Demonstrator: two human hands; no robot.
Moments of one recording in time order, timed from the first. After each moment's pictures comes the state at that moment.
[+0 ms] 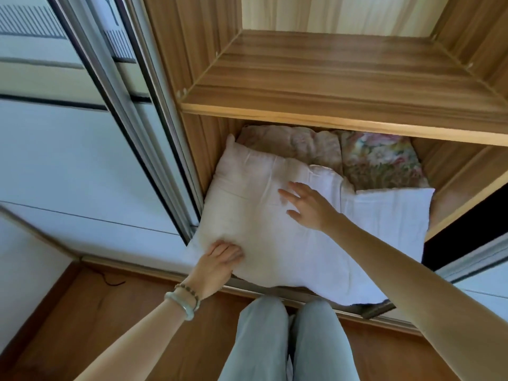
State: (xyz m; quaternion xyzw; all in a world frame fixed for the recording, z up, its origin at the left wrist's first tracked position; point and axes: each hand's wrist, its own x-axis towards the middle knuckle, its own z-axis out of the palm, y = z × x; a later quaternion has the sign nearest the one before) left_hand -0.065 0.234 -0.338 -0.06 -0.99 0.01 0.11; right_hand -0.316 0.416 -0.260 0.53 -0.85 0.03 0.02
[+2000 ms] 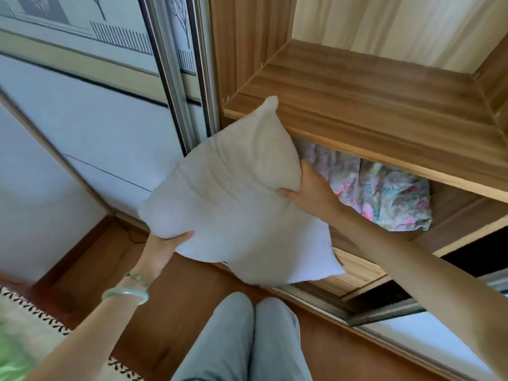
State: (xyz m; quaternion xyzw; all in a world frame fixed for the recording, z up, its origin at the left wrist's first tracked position) left_hand 0.041 0.213 -0.265 0.42 -0.59 -0.65 0.24; right_hand -0.257 0.400 -0.129 0.45 -0.83 0.32 -0.08
